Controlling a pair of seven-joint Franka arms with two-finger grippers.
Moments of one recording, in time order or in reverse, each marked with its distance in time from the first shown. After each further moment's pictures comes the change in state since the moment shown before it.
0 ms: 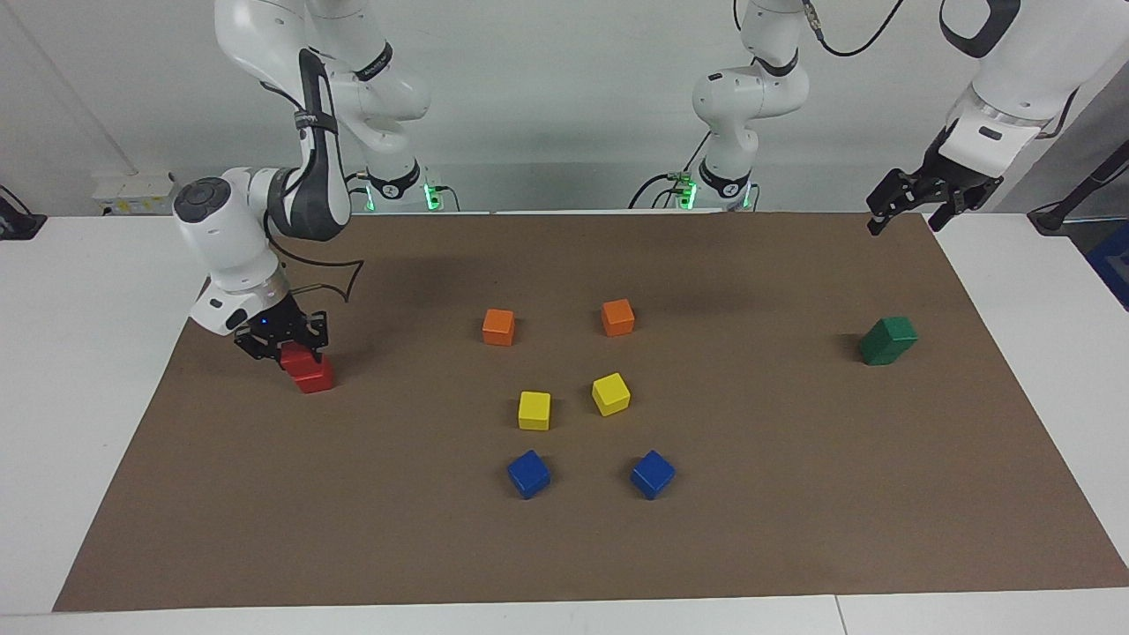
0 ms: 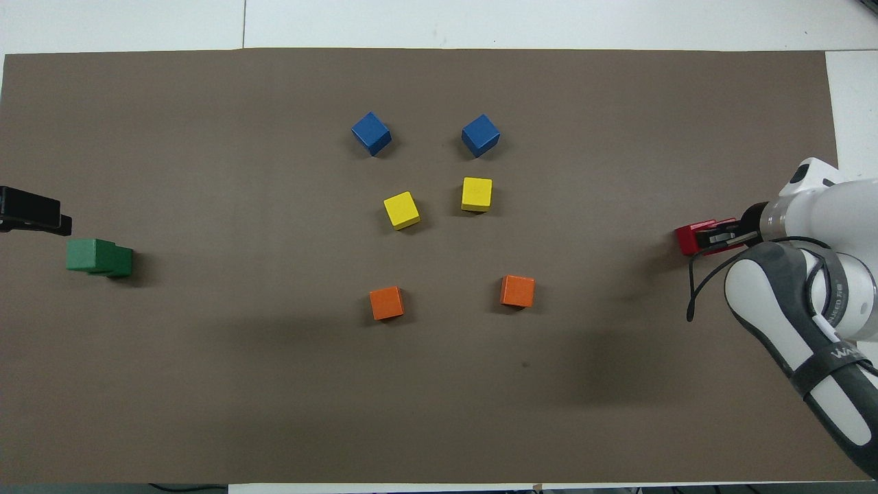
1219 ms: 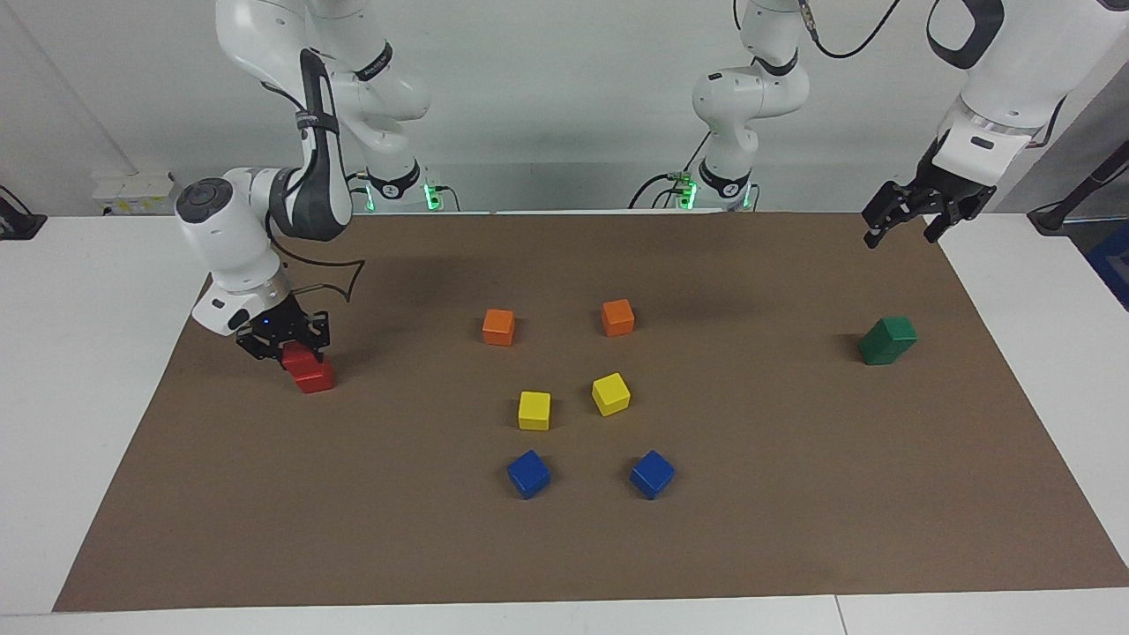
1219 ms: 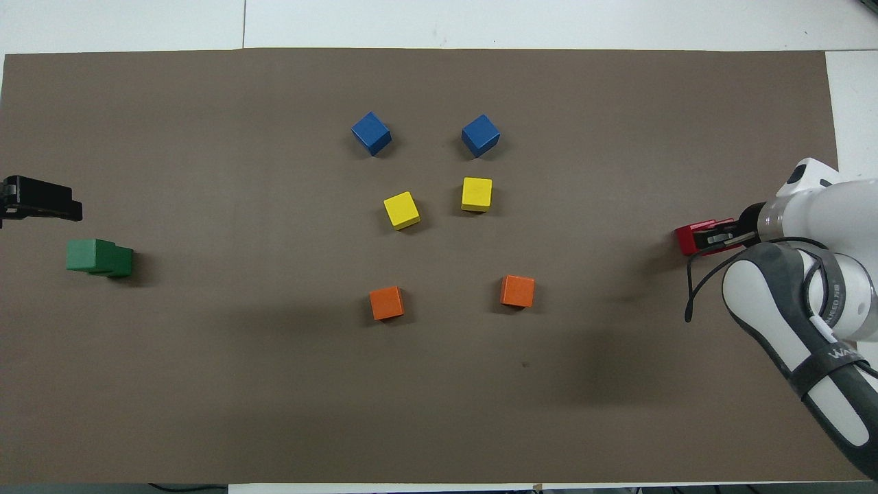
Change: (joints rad) left arm -0.011 -0.010 0.000 -0.038 0.000 0.109 -0.015; right arm 0.002 0.000 0.004 -0.002 0.000 0.001 0.000
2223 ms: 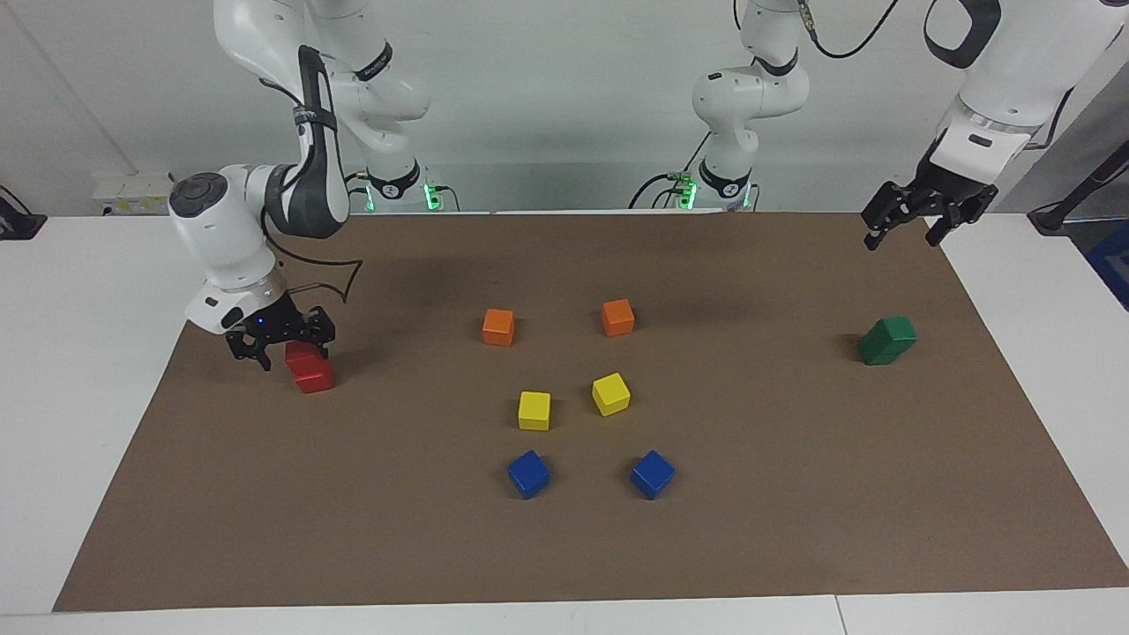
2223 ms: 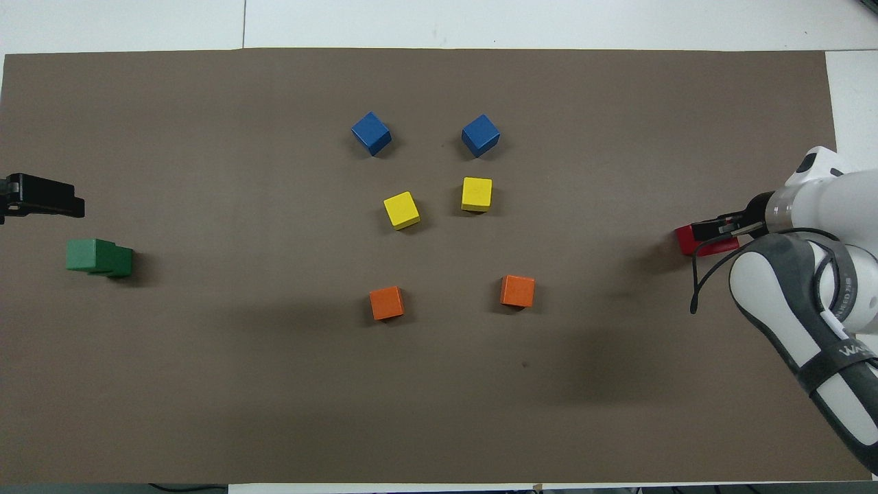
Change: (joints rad) left arm -0.007 0.000 0.001 0.000 0.000 0.012 0.003; right arm 0.001 -0.001 0.001 0.066 0.001 -0.038 0.002
